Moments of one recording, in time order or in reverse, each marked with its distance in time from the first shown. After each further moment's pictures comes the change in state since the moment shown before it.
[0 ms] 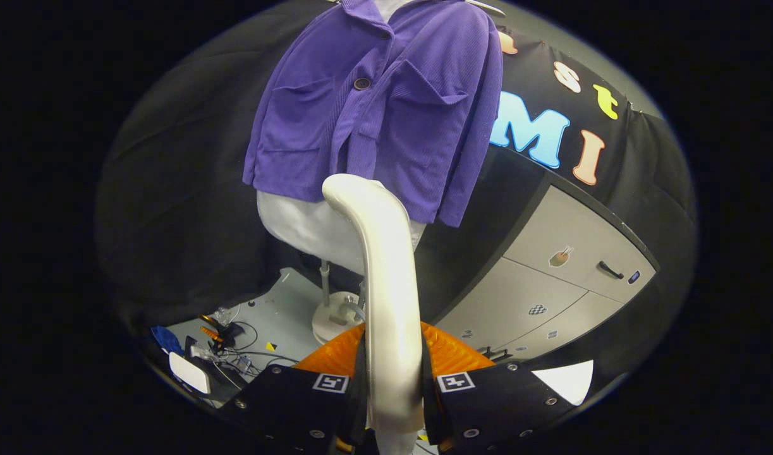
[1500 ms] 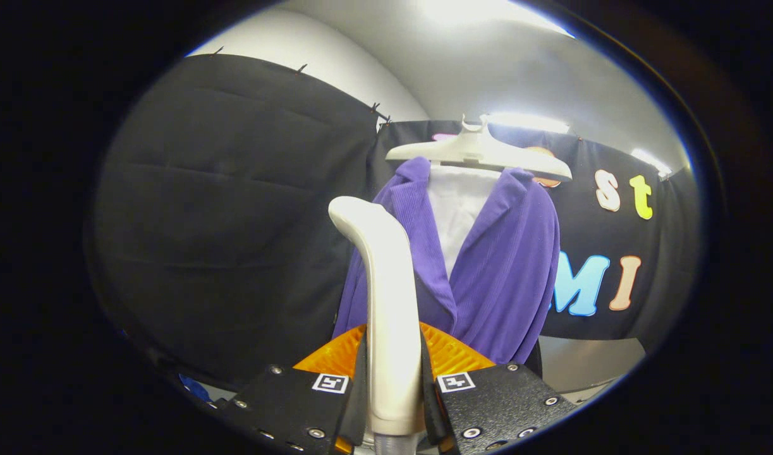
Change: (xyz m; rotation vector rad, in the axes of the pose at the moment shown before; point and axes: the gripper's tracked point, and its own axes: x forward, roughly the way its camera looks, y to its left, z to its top) arm -0.177 0.056 0.354 -0.017 -0.693 0.200
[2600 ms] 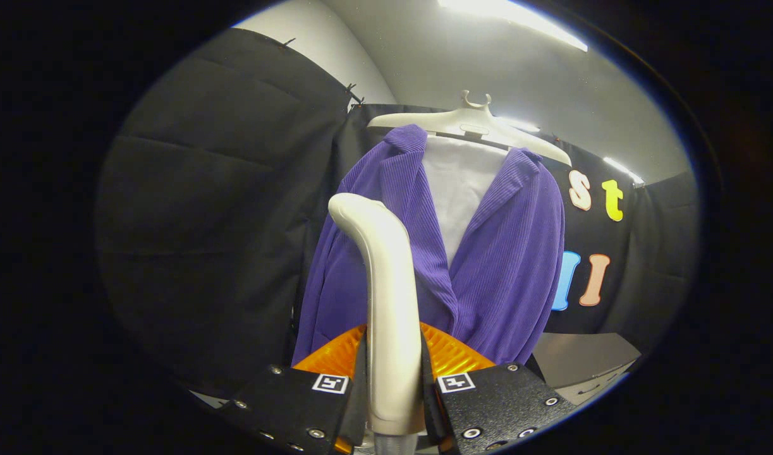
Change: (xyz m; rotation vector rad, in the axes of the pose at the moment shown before) arm 0.072 0.018 -0.070 -0.065 0.082 -0.236
